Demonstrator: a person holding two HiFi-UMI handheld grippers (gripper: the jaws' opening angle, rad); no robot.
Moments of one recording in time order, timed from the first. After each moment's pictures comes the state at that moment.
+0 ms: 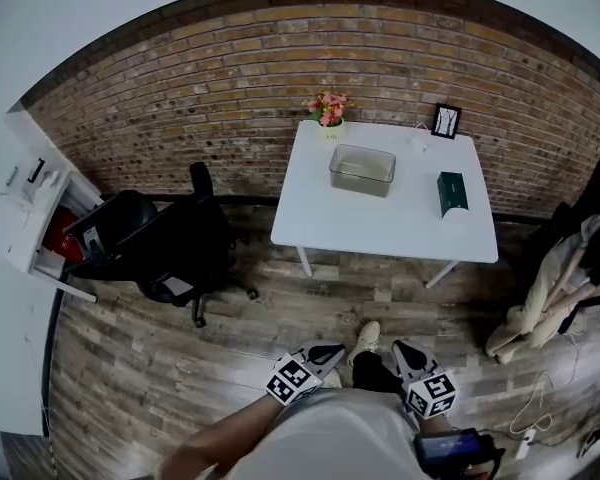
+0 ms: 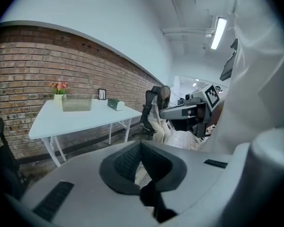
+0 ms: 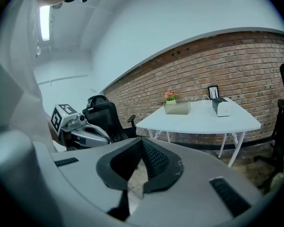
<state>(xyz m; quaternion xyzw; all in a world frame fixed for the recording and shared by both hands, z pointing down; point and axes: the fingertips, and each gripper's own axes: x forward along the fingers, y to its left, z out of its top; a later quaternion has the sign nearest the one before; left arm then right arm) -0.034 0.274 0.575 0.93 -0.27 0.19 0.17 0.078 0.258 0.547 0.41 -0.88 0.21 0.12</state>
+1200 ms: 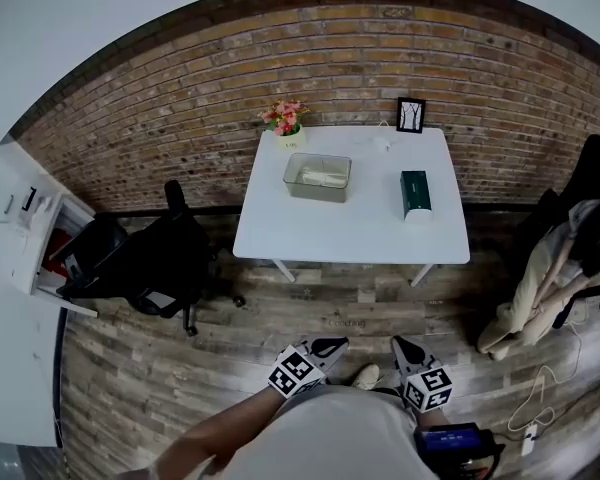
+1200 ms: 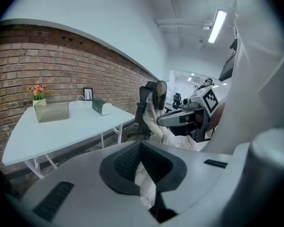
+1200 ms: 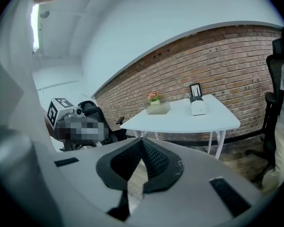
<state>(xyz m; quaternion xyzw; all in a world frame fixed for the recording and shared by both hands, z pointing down) 0.093 0.224 0.559 0.93 -0.23 0.22 0.16 0.200 0.218 0.558 0.44 -0.86 0.24 0.11</state>
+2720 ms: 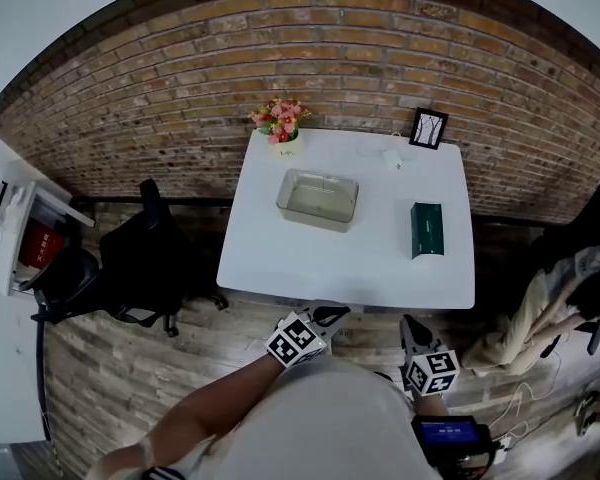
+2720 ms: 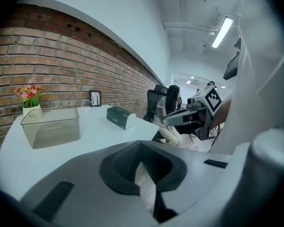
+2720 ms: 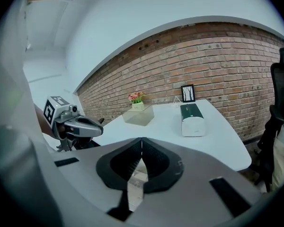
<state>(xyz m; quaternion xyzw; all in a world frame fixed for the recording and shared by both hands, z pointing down) 0.087 0.010 0.569 0.94 -0.21 0.21 0.16 0.214 0.018 0.567 0.49 -0.82 0.24 0.15</state>
